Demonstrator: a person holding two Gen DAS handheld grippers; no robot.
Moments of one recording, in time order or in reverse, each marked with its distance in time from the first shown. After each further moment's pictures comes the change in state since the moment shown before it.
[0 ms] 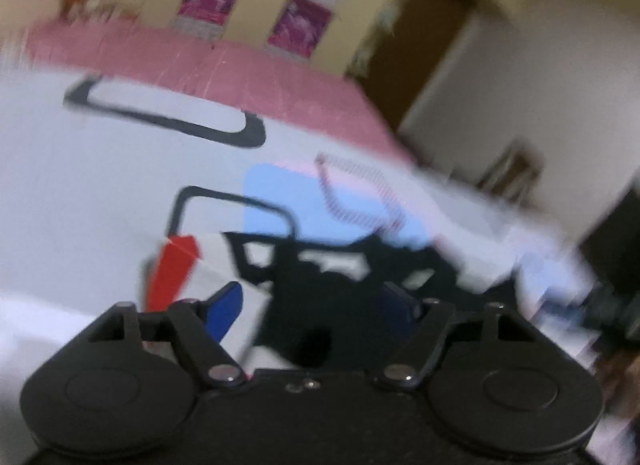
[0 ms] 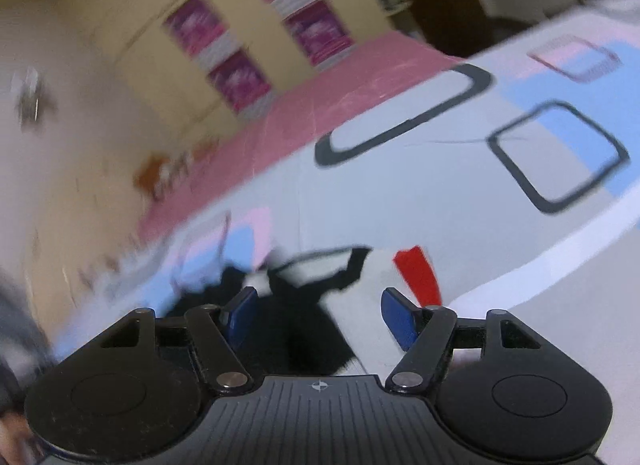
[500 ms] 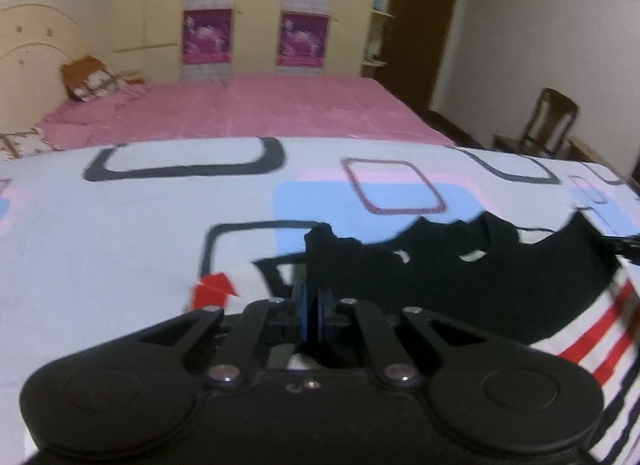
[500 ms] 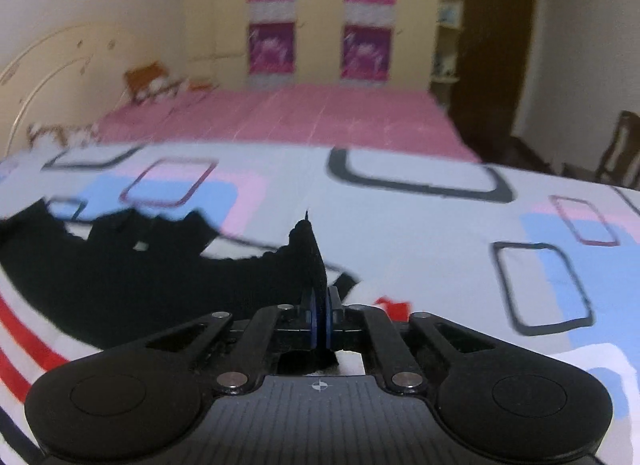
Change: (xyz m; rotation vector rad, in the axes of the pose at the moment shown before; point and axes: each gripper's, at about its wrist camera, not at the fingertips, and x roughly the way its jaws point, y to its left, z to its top) left arm 0.001 -0.018 -0.004 0.168 -0.075 0.195; right arm 0.023 0.051 -0.028 -0.474 -0.059 -0.236
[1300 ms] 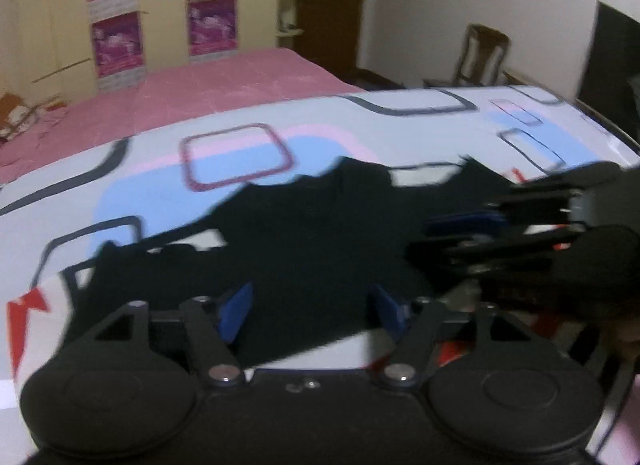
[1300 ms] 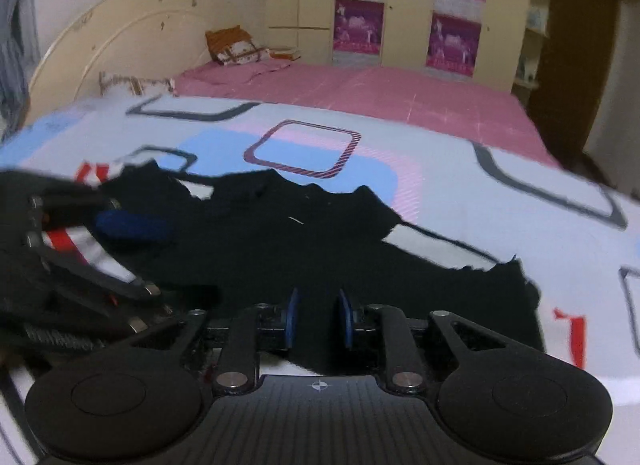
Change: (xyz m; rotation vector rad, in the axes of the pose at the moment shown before) left arm 0.024 -0.115 -0.012 0.205 0.064 -0.122; right arm 0.034 0.108 -0.004 -0.170 0.080 0.182
